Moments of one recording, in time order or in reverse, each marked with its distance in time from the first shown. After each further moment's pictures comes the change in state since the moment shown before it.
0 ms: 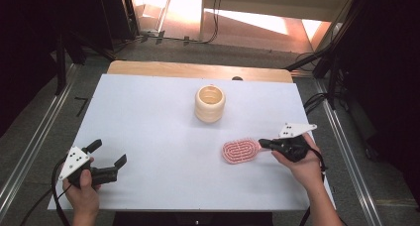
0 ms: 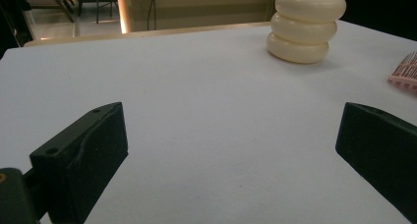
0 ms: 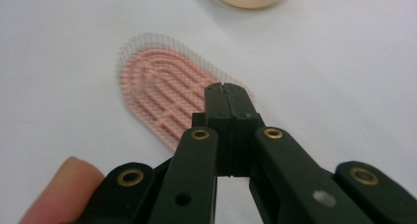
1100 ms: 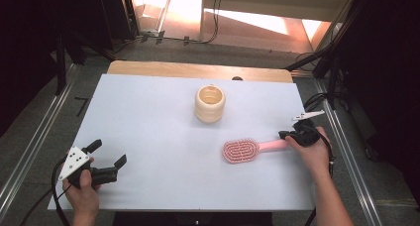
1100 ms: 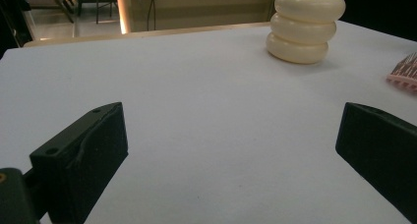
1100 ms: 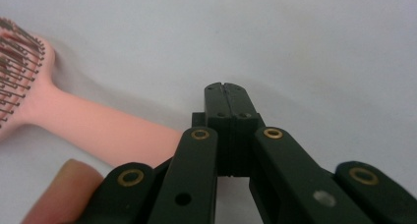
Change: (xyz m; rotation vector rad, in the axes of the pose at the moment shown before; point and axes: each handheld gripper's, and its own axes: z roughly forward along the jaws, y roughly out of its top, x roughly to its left) left arm 0.000 0.000 0.000 -0.004 -0.002 -0.002; right arm -0.078 -0.034 0.014 0.223 -0.179 0.327
